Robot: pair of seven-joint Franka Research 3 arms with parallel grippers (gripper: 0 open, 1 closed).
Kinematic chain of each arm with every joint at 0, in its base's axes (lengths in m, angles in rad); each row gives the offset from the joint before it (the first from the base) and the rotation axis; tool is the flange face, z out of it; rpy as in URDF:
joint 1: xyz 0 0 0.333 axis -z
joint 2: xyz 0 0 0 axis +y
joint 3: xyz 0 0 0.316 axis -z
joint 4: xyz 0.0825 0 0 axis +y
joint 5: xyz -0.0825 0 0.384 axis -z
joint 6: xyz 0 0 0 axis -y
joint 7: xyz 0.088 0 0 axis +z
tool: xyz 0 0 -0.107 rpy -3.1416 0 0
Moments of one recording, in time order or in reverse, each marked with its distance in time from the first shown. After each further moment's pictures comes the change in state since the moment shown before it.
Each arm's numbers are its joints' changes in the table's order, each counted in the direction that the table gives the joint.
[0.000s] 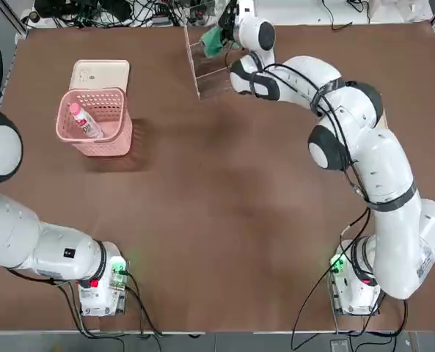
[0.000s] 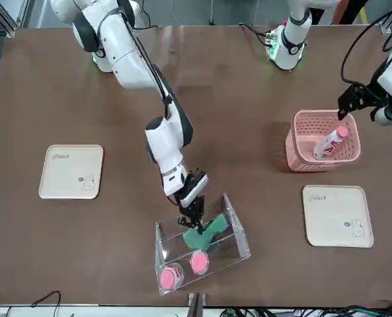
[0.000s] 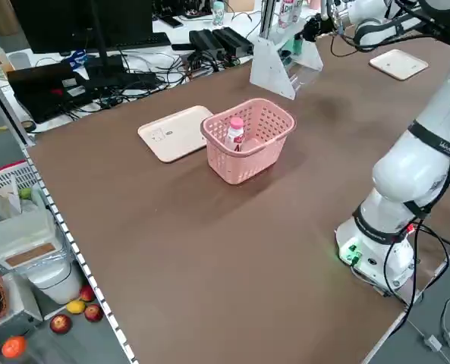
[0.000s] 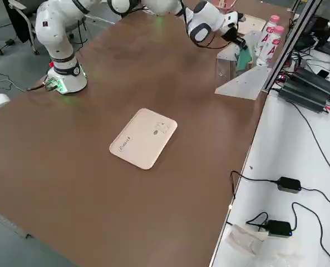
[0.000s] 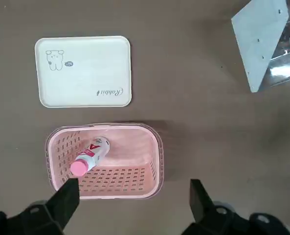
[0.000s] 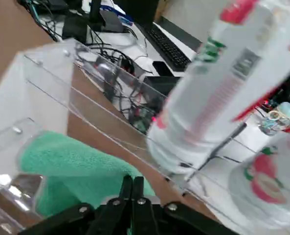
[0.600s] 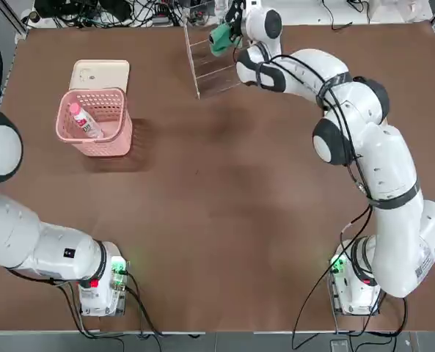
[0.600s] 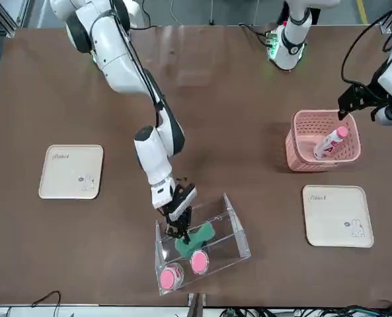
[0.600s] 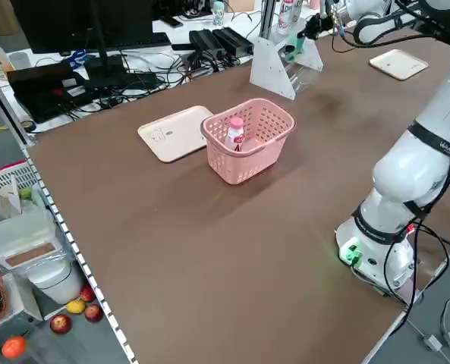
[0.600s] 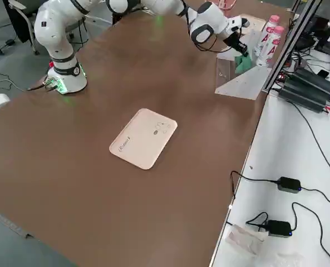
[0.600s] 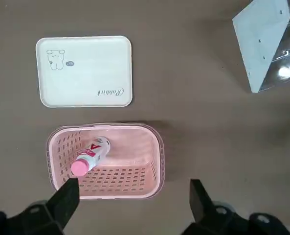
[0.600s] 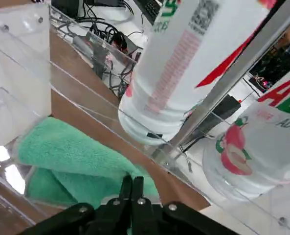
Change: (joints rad) left arm -0.006 0.000 -0.003 0.000 0.000 0.000 0.000; right arm 0.025 -0.037 -0.009 0.003 -0.018 -0.126 0.011
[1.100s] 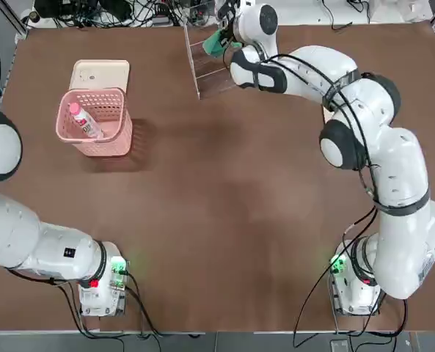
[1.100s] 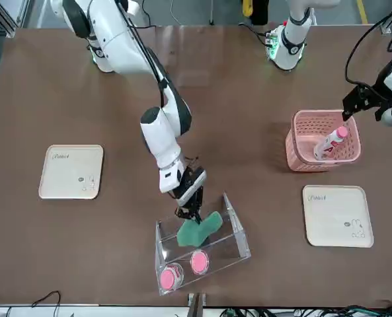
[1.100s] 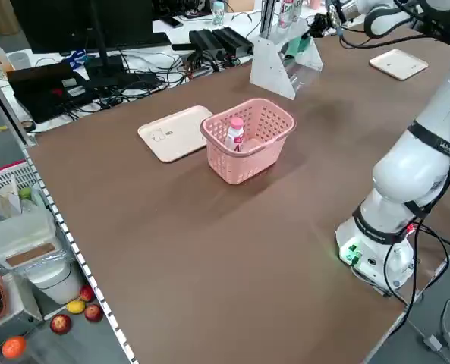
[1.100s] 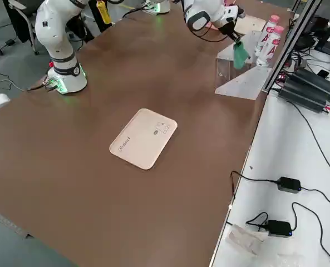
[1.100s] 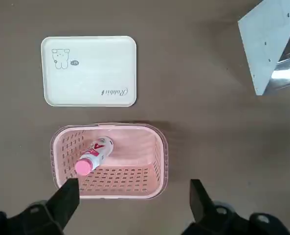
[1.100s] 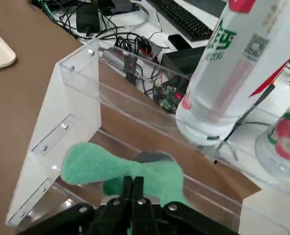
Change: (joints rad) left arm 0.001 0.000 -0.006 -0.001 -0.005 0.001 0.002; right arm -0.041 -0.160 -0.051 0.183 -0.009 -0.047 -0.137
